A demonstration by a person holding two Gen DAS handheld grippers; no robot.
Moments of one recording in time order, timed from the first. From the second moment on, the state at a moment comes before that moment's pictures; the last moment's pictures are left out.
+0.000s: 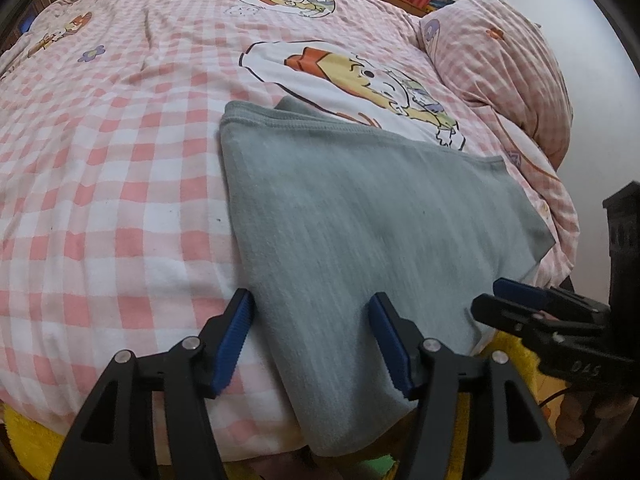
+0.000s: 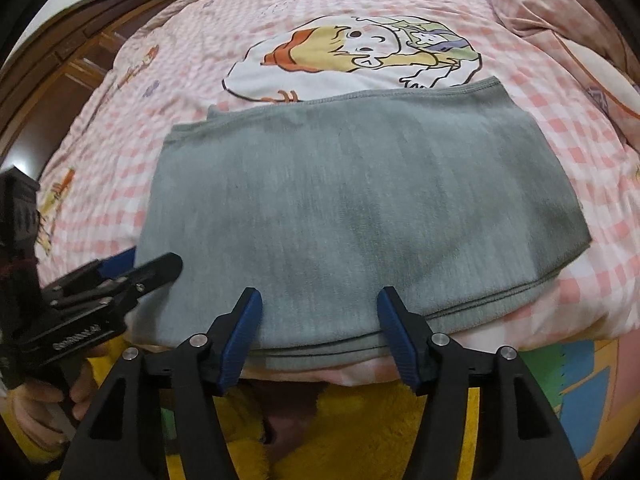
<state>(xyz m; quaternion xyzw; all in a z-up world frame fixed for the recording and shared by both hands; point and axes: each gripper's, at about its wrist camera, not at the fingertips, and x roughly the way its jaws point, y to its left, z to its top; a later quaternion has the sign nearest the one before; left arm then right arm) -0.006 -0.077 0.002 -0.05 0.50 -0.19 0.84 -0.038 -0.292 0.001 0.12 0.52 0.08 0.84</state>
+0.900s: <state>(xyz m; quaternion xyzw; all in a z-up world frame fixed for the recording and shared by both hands) -0.026 -0.137 0.120 0.01 0.40 -0.29 0.87 -0.082 -0.349 0.060 0.17 0.41 0.06 0.89</state>
